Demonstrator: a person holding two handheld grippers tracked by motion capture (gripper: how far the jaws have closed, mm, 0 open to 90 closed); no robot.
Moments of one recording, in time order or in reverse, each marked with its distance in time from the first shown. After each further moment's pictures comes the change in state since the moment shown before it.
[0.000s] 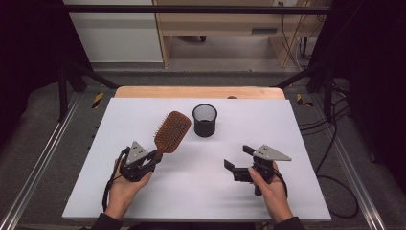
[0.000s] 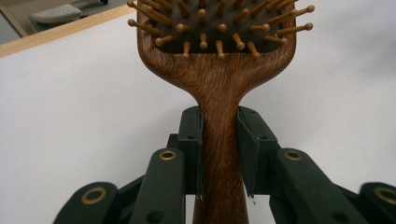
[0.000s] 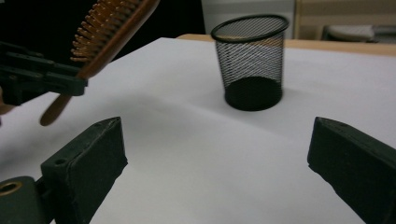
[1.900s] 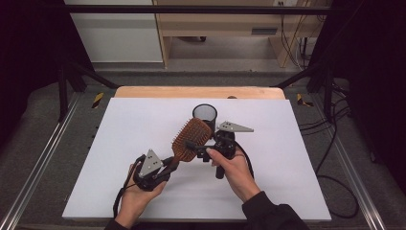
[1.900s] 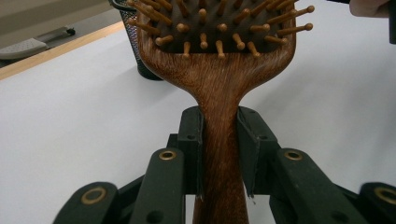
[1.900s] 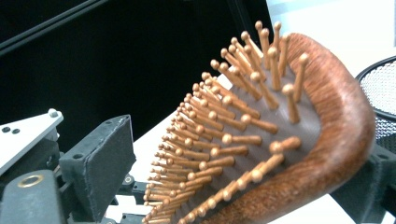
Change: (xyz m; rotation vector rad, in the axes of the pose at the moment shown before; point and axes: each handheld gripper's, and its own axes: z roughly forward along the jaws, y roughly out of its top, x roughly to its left) left arm -0.043 0.008 0.002 -0.081 -0.097 0.080; right arm 0.050 0.065 0.082 -0.018 0.261 0.174
